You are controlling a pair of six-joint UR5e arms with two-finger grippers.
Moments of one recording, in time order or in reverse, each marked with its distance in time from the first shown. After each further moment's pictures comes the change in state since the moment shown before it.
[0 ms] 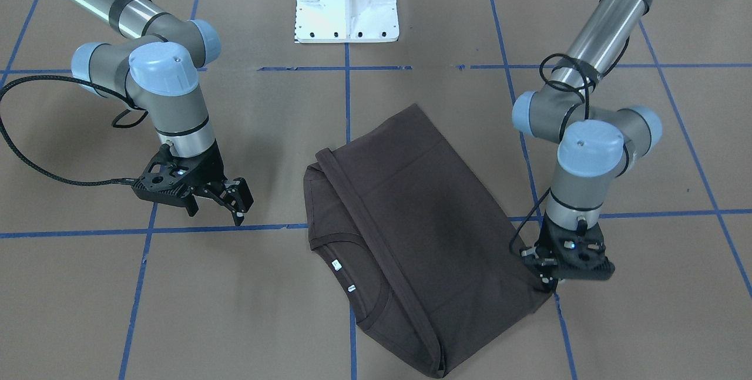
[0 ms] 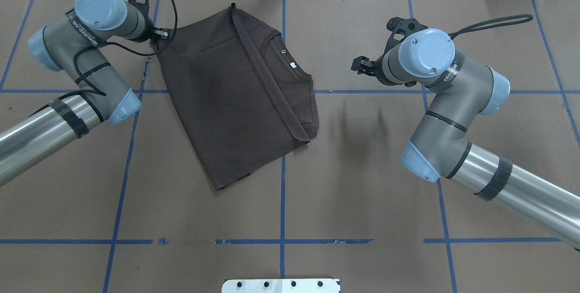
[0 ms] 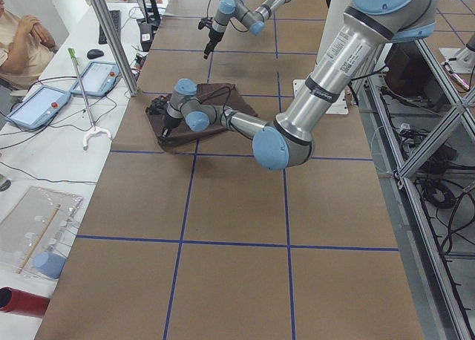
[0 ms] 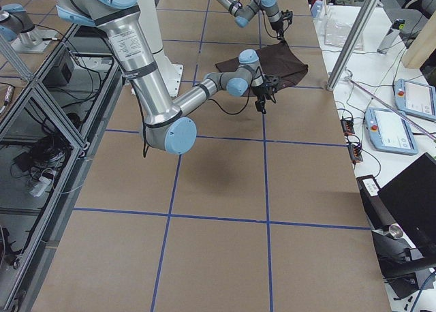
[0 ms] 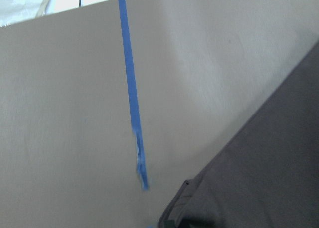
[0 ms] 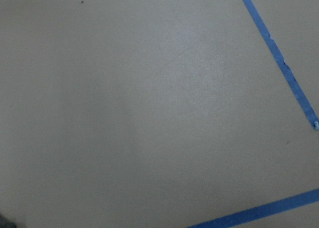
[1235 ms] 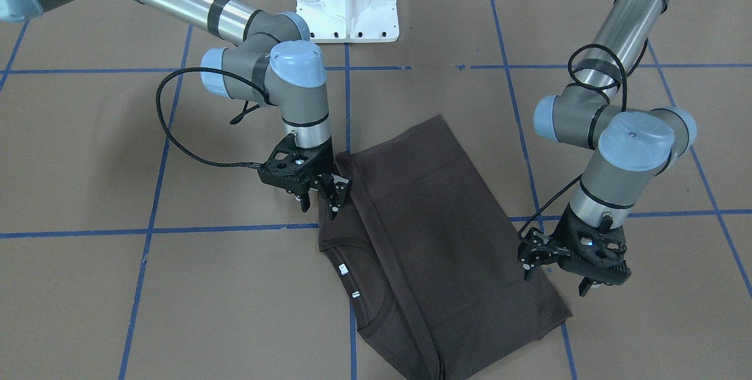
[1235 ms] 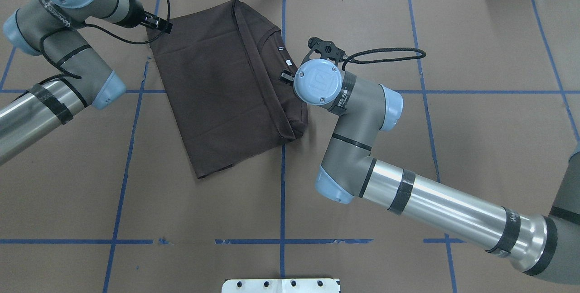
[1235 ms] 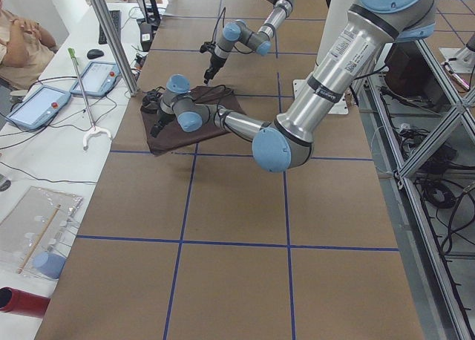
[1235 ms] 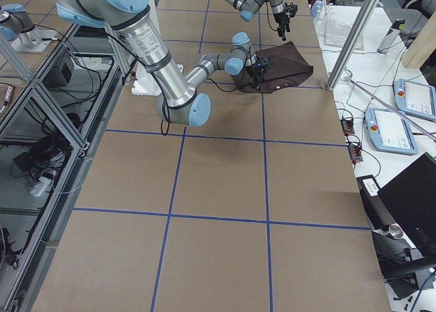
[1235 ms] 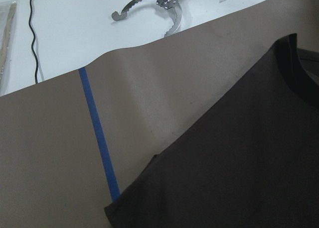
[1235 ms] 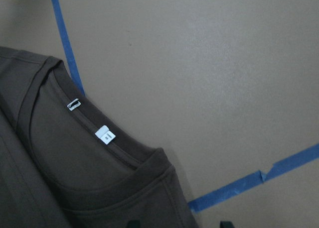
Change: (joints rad) left arm -0.060 0.049 -0.092 -0.071 -0.172 0.185; right arm -0.178 0.300 -0.251 -0.014 -0.172 0.262
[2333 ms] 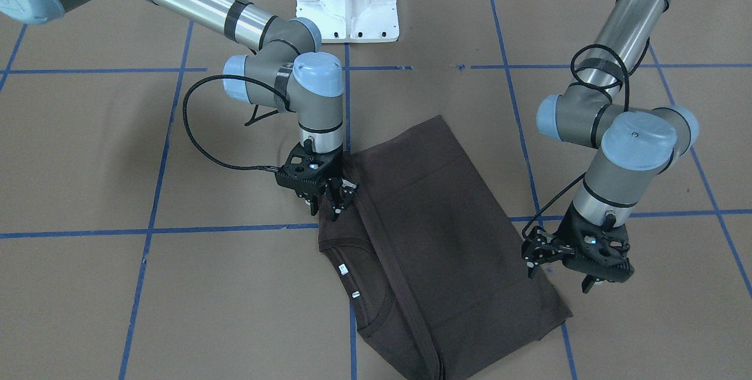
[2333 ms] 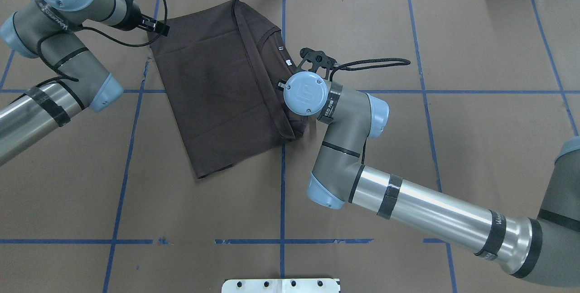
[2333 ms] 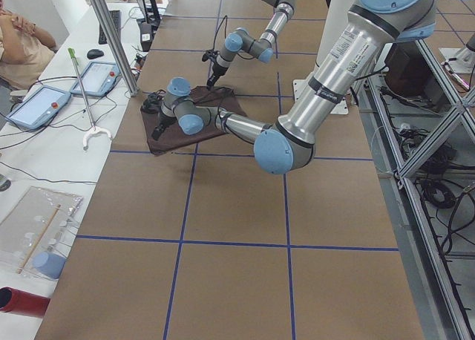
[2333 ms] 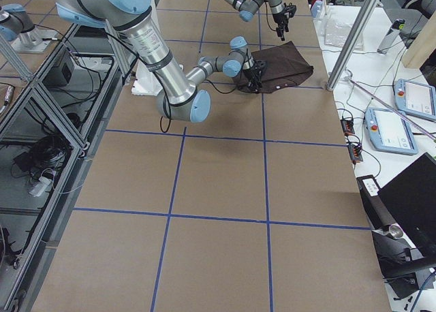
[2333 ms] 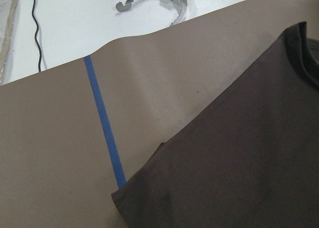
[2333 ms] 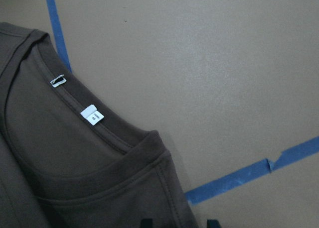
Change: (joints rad) left arm 0.000 0.016 -0.004 -0.001 -0.001 -0.003; right arm -0.031 0.030 -0.077 0.000 -0.048 -0.022
